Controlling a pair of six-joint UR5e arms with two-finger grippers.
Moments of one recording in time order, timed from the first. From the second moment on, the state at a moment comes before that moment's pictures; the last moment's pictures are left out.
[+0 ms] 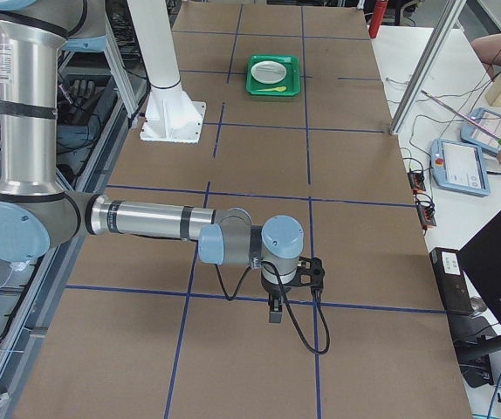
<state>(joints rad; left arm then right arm) -1.62 -1.52 -1.79 -1.49 -2.34 0.11 1.58 -1.66 1.61 -1.50 2.28 0.03</state>
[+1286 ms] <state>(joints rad) -1.62 -1.49 -1.74 -1.54 -2.34 0.13 1.58 -1.66 1.61 -1.50 2.28 0.03</state>
